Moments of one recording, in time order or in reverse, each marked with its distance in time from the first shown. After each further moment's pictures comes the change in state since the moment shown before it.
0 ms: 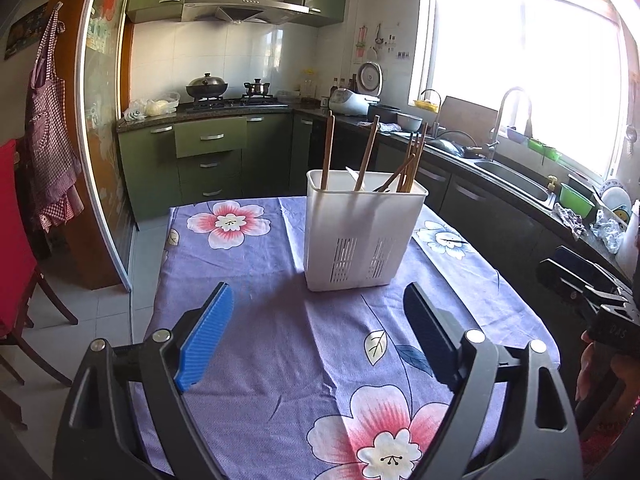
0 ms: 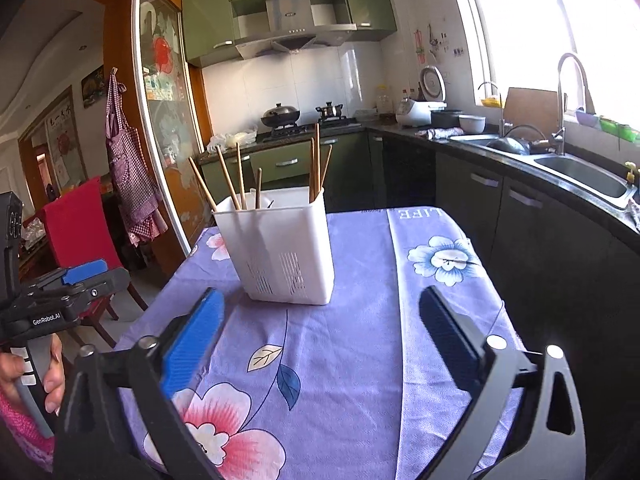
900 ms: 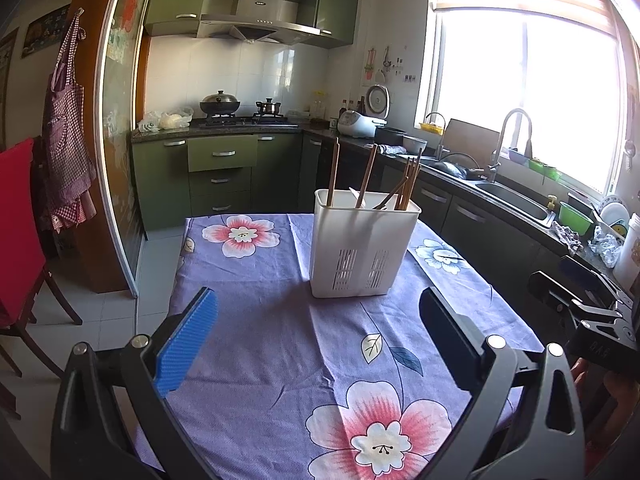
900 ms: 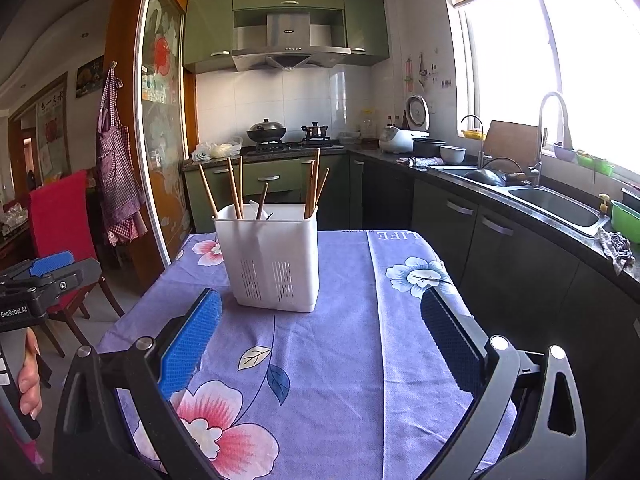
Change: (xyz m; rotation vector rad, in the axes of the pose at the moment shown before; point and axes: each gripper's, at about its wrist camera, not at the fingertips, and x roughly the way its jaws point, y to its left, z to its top) left arm -0.041 -0.001 -0.007 -0.030 -0.072 0.018; right arm -0.031 0.023 0.009 -0.067 -0.047 -0.099
